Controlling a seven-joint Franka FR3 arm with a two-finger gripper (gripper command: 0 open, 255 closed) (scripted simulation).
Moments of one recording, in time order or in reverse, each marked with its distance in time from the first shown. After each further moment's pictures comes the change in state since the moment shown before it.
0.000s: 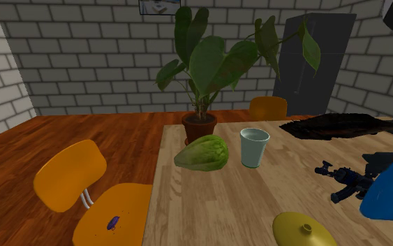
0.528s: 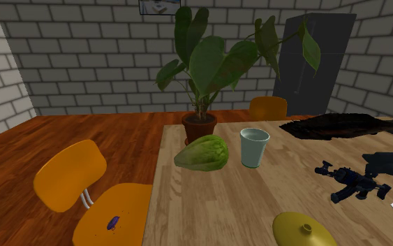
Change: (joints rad) arm -0.212 0.160 -0.021 0.164 0.118 -0.059 -0.219
